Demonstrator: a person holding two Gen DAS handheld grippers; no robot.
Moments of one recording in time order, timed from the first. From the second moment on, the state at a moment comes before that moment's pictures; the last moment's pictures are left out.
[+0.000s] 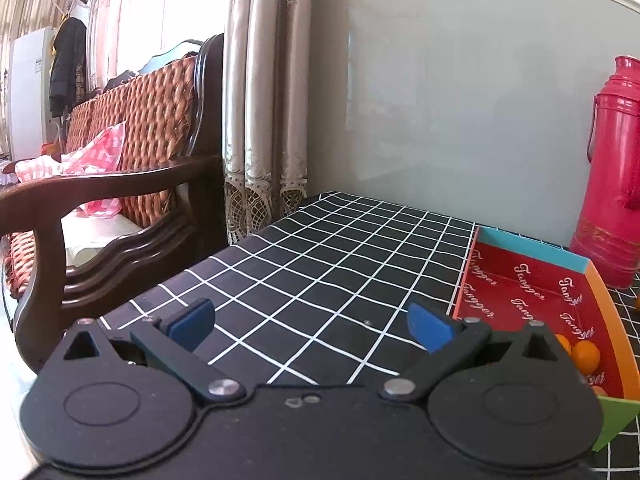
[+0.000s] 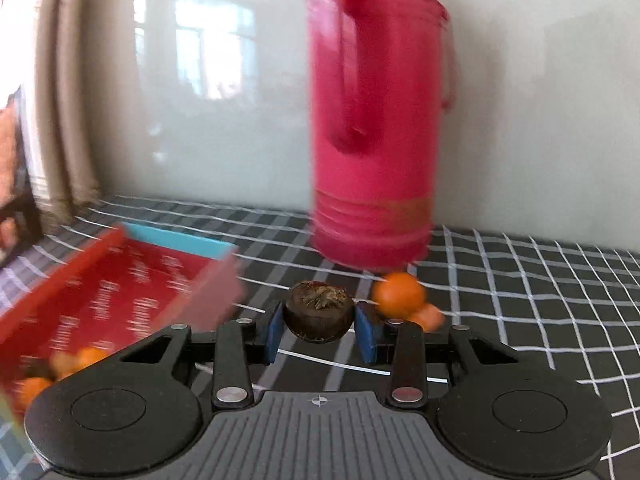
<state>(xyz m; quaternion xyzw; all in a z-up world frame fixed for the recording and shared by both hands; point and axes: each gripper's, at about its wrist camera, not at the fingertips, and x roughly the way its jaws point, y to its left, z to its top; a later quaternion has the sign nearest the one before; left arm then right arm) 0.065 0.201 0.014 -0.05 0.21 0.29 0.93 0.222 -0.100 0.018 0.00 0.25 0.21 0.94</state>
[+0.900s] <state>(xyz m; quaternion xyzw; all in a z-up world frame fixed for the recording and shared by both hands) 0.056 0.204 0.019 -0.06 0.20 0.28 0.94 0.180 -0.076 0.036 0.01 0.15 0.22 0.96</state>
